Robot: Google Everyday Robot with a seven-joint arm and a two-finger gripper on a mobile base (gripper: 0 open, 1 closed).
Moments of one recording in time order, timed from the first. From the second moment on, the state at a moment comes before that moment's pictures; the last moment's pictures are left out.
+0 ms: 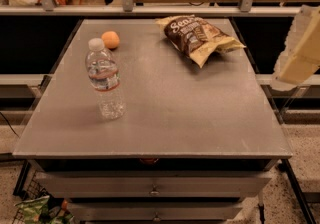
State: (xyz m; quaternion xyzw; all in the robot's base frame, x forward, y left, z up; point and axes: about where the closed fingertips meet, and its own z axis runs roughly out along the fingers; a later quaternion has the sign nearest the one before) arm 0.402 -0.167 1.092 -0.61 0.73 -0.13 0.28
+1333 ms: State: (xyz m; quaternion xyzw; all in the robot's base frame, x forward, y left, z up) arm 0.402 -0.167 1.092 -0.61 0.73 -0.13 0.28
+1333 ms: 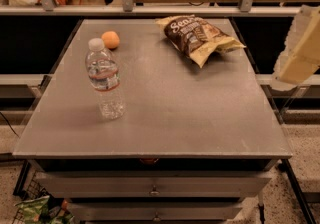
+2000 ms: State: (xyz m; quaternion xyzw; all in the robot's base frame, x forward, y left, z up) arm 0.412 -0.168 1.092 -0.57 0.75 -0.14 0.30
